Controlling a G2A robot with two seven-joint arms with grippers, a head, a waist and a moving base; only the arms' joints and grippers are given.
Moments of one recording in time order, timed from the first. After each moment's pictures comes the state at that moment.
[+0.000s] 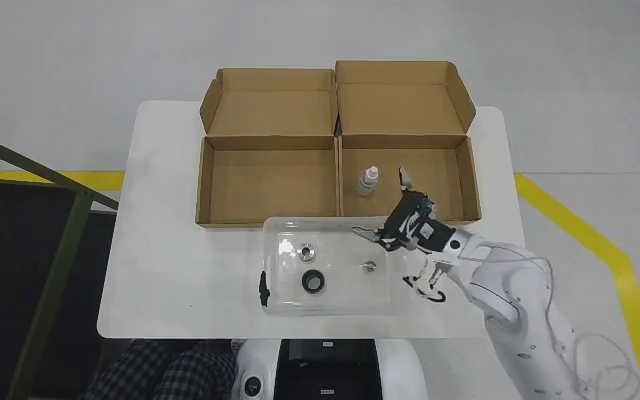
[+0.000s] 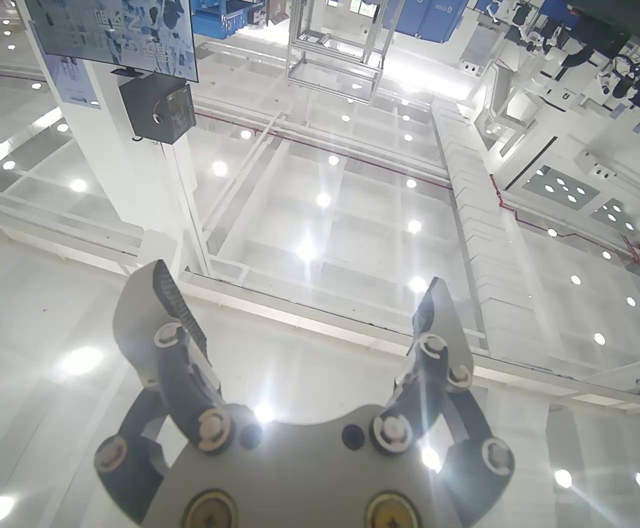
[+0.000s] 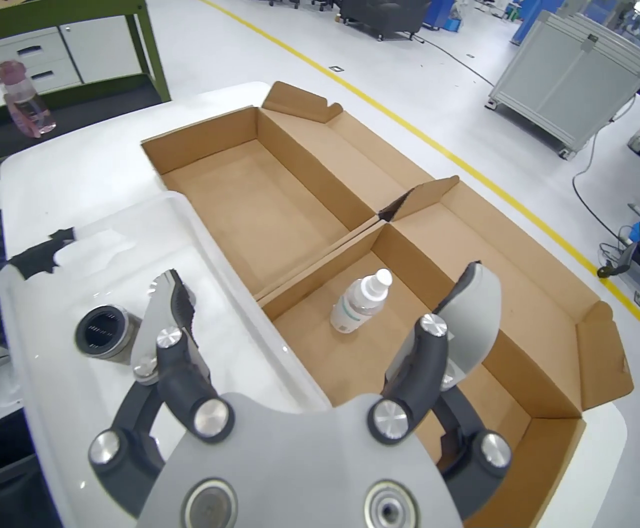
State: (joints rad) left arm -0.11 -0.30 -0.54 -1.19 3.07 0.29 0.07; right arm -1.39 -1.15 1.34 -2.06 -1.26 -0.60 0.39
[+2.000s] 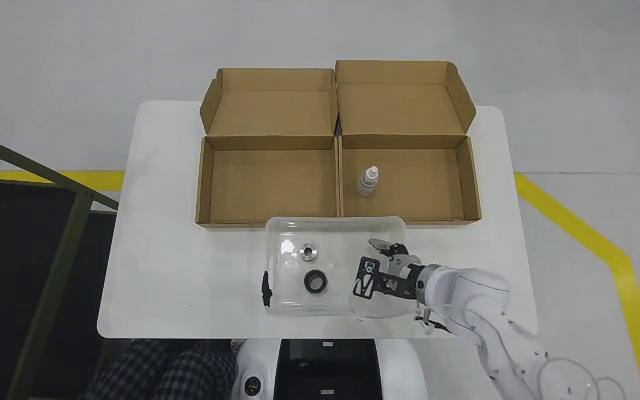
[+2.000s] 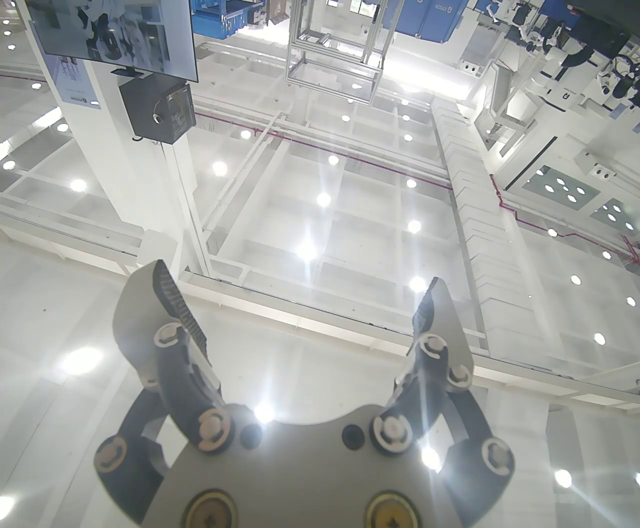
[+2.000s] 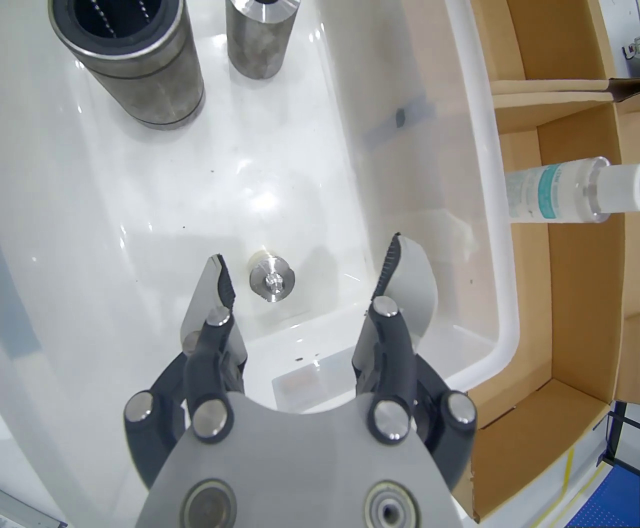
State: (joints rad) left arm -0.11 -0.30 -0.54 -1.19 3.07 0.29 0.07; right arm -1.43 -1.09 1.18 -2.03 -1.65 -0.77 0.64
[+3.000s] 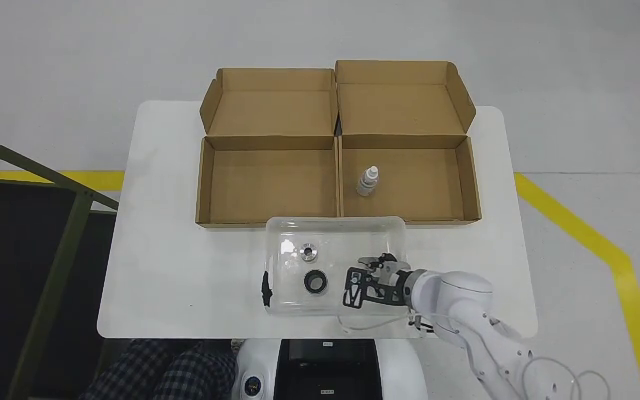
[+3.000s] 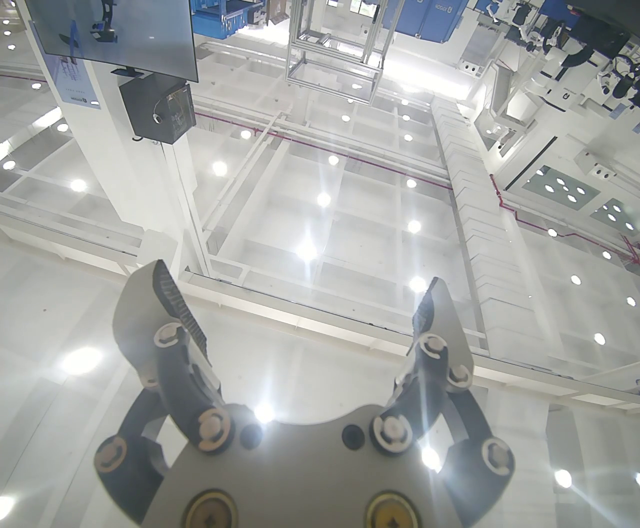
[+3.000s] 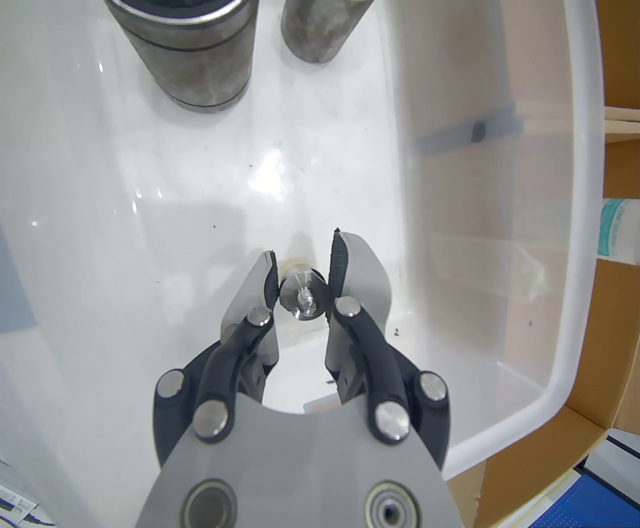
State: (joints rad) left arm -0.11 -0.30 -0.54 -1.19 3.07 0.29 0.07; right arm -1.40 -1.10 1.09 -2.01 -1.69 -0.79 0.69
